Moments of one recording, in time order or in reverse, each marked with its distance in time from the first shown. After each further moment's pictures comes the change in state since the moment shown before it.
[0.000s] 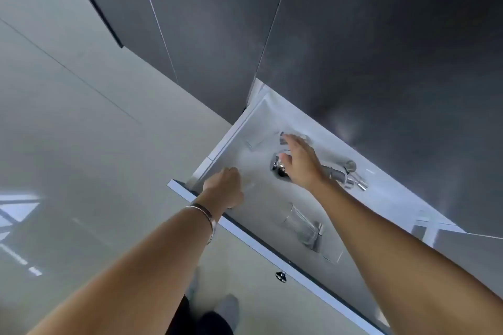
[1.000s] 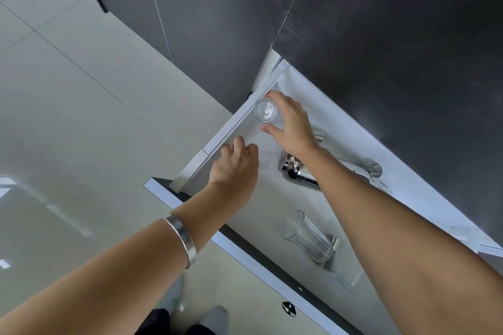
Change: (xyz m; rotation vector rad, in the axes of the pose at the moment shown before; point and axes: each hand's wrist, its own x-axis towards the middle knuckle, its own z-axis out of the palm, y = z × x) left_hand 0.036 0.009 0.011 0.161 0.260 0.090; right_hand 0.098 0.004 0.045 0.078 0.212 -0.307
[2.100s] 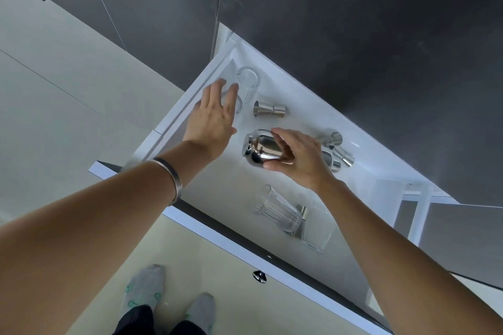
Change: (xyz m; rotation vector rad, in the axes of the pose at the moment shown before) left_hand 0.044 0.015 0.000 -0.094 0.382 0.216; right_hand -0.133 0.069 -0.037 -0.184 -0.145 0.161
